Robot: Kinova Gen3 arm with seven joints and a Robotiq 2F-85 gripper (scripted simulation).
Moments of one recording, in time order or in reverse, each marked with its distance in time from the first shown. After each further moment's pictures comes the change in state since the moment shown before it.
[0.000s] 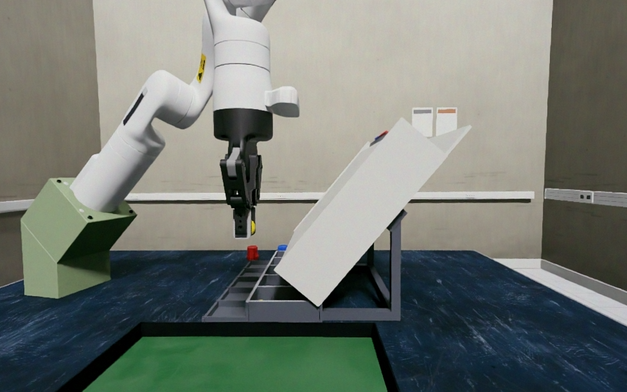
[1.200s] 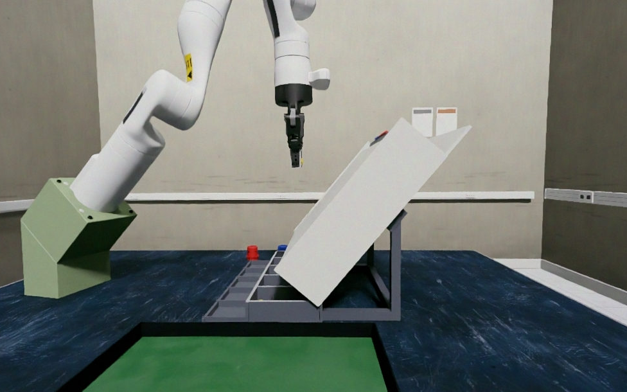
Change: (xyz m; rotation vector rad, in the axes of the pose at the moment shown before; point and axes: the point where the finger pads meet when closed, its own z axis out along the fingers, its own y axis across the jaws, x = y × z) arm 0.049 -0.252 -0.096 0.035 0.035 -0.019
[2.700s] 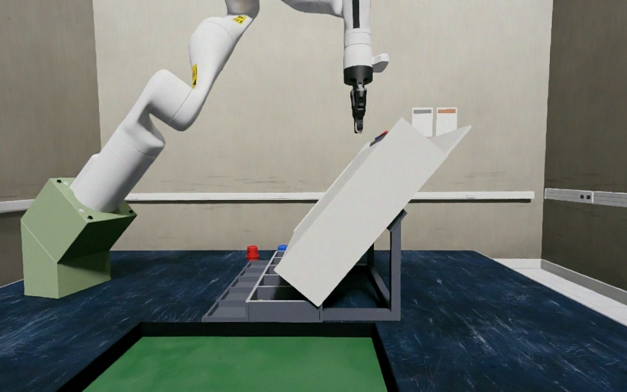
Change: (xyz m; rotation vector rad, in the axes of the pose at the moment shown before) arm 0.156 -0.201 -0.084 -0.023 -0.005 0.011
